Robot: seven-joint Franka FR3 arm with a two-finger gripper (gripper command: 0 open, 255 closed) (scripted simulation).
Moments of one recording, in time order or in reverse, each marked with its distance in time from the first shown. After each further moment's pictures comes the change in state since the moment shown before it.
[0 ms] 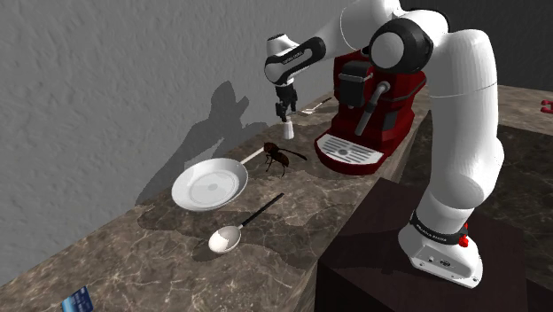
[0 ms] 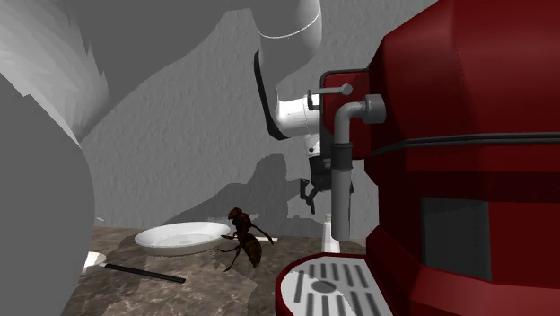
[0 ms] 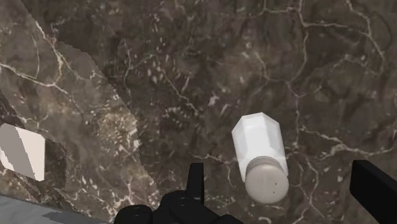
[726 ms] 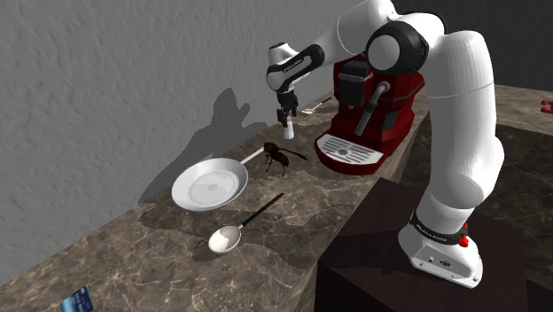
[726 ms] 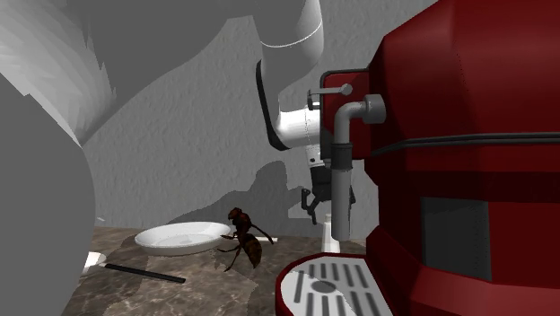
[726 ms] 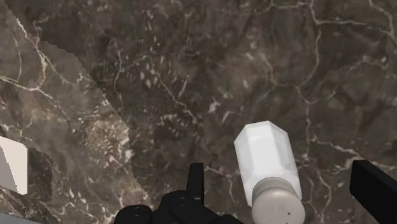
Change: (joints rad) arm -0.004 0.024 -0.002 -0.040 -0.002 0.064 0.002
